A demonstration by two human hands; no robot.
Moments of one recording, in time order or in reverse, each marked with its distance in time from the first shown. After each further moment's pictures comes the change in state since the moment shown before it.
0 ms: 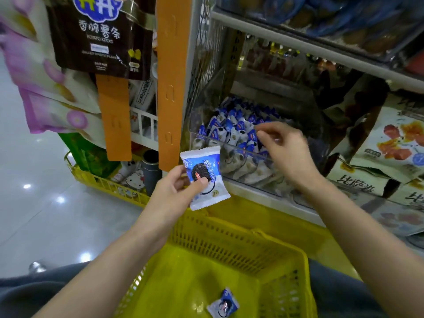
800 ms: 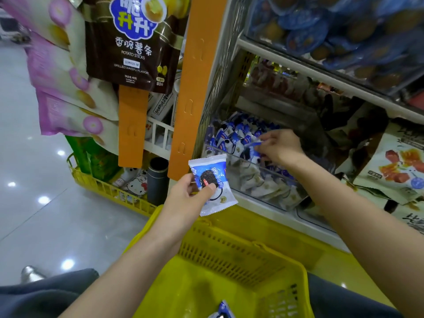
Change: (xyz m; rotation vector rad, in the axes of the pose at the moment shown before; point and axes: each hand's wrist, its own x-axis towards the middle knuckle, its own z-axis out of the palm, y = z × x) left_hand -0.006 0.019 0.000 0.006 0.057 -0.050; right_hand 0.062 0.005 0.022 -0.041 -0.060 0.343
